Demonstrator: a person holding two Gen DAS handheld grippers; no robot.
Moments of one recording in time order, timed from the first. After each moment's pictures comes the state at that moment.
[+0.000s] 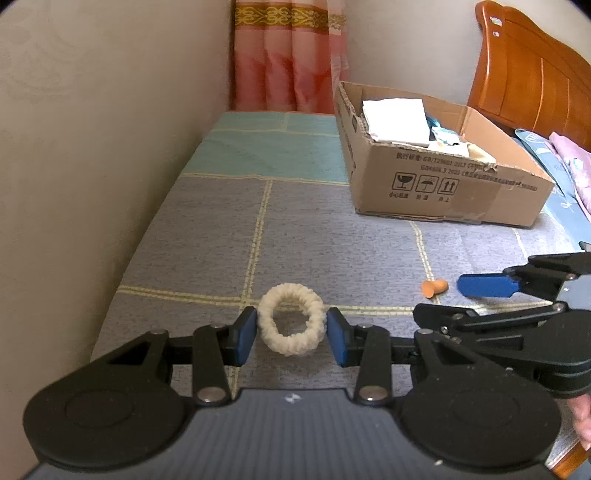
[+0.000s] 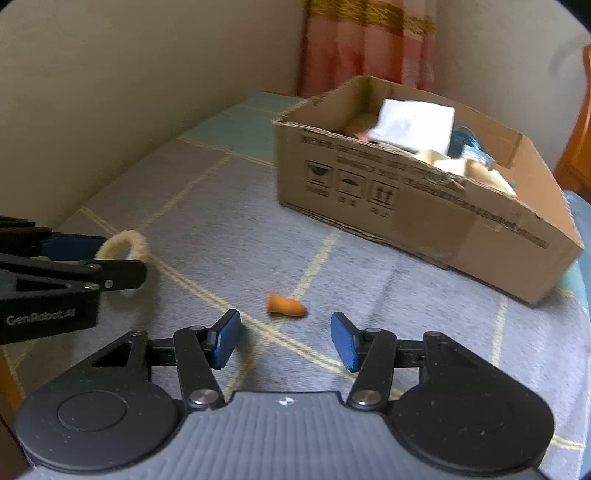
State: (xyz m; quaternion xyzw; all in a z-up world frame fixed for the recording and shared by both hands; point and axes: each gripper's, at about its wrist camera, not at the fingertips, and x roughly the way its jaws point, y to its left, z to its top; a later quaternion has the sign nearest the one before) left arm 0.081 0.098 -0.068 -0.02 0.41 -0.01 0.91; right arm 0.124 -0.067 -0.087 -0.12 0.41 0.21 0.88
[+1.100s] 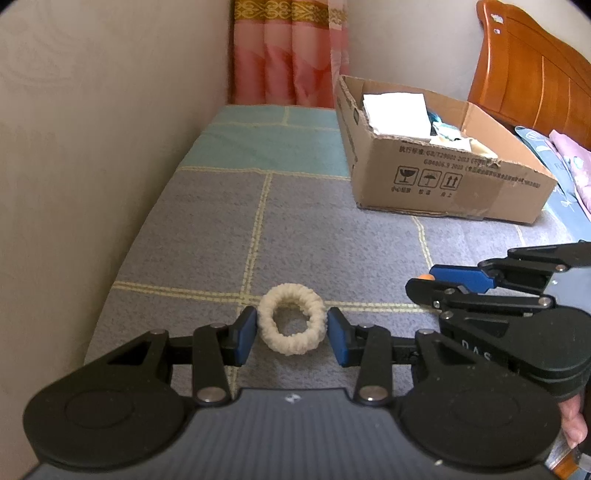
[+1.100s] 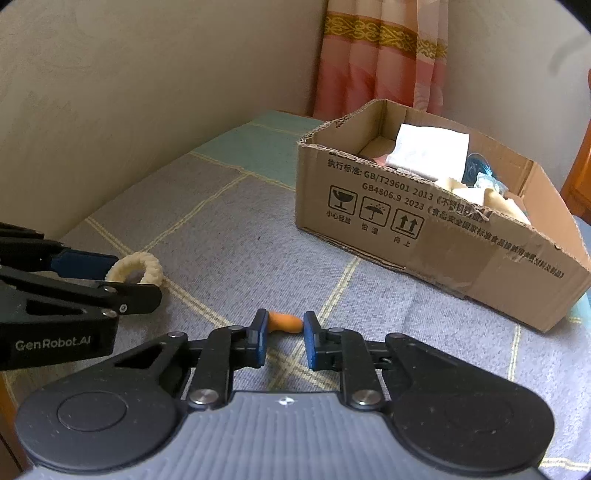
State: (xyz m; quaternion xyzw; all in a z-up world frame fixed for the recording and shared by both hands) left arm 0.082 0.099 -0.074 -0.02 0.42 -0.01 0.91; right arm 0.127 -0.049 -0.091 -0.13 0.37 0.22 0.89
